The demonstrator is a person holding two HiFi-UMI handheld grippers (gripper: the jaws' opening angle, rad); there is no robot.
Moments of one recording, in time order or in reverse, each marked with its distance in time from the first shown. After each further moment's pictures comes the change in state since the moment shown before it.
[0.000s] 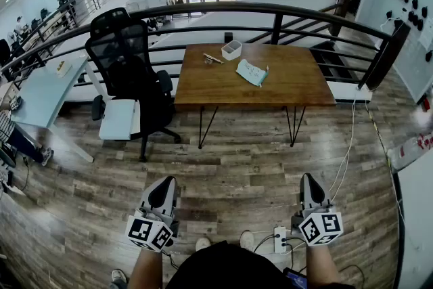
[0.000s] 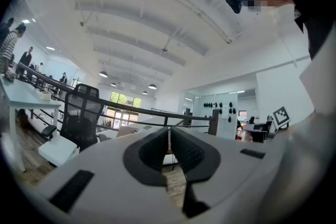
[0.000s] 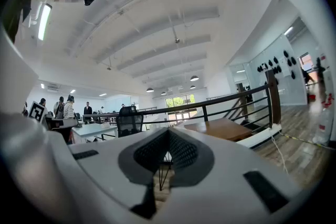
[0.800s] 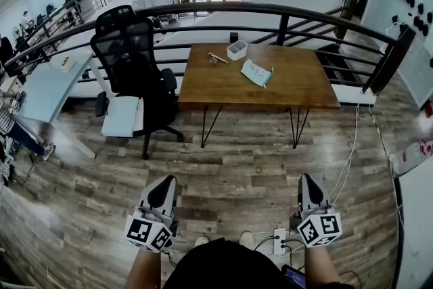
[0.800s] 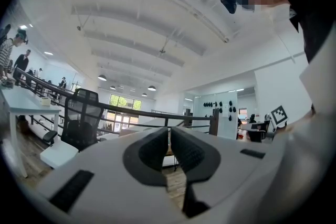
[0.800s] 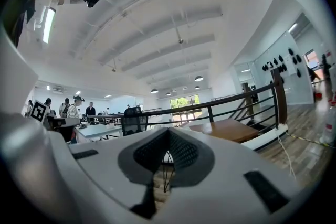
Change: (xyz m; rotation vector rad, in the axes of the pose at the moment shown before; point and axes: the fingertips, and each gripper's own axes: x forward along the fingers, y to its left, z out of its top) left arm -0.007 -0.006 0.006 0.032 -0.012 -0.002; right arm 0.004 0.010 -0.001 -0.003 -0.008 0.046
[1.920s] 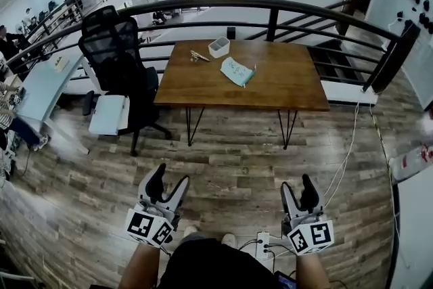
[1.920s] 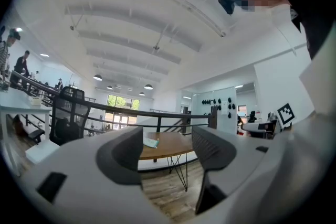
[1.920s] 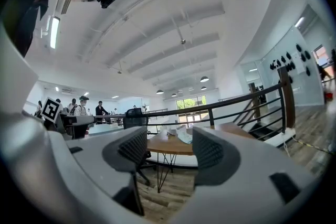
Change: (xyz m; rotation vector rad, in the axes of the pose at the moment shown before) left arm 0.117 -0.123 -0.016 0.030 0.007 -0.001; right arm -0.001 -0.116 0.021 -0.021 -0.011 0.089
